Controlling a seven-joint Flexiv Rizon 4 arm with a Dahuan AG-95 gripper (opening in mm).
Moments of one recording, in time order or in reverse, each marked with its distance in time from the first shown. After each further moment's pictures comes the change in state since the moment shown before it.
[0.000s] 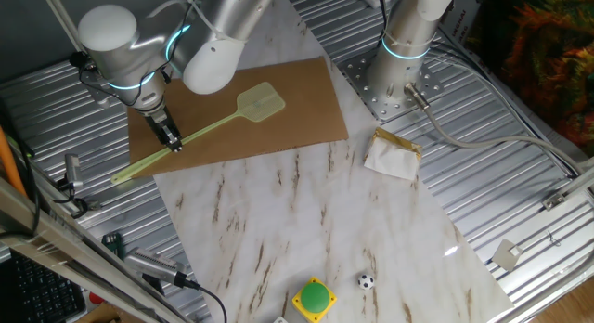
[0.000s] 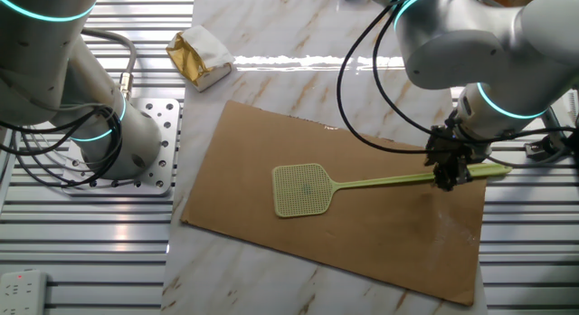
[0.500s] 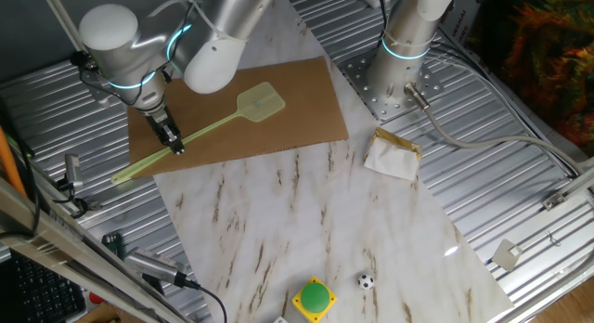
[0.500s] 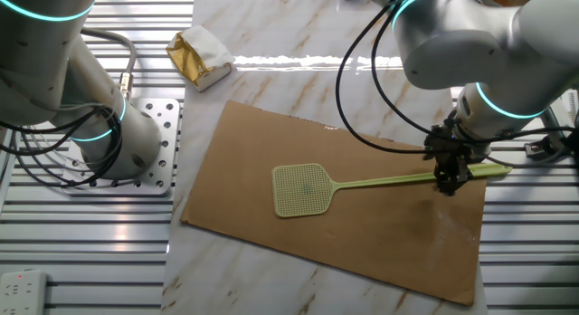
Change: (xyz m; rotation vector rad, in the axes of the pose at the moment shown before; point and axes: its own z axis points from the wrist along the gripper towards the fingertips) arm -0.002 0.000 -0.001 -0.007 -0.013 0.012
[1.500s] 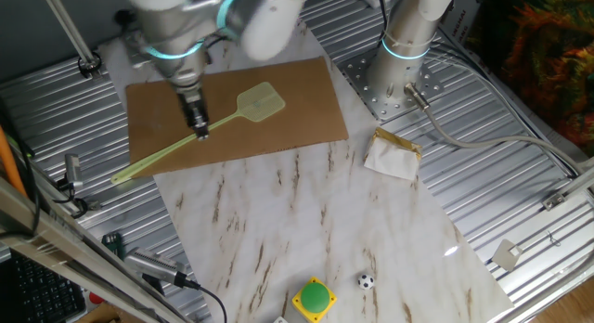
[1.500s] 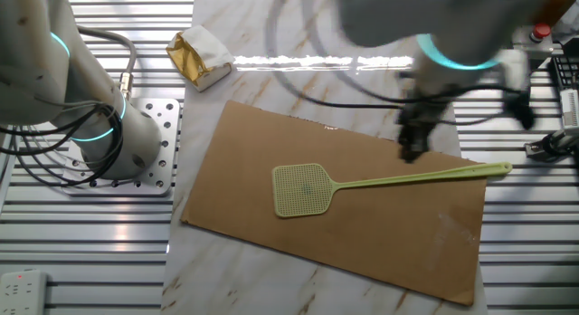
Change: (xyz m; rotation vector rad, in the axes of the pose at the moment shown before) arm 0.088 0.043 -0.062 -0.006 -0.090 0.239
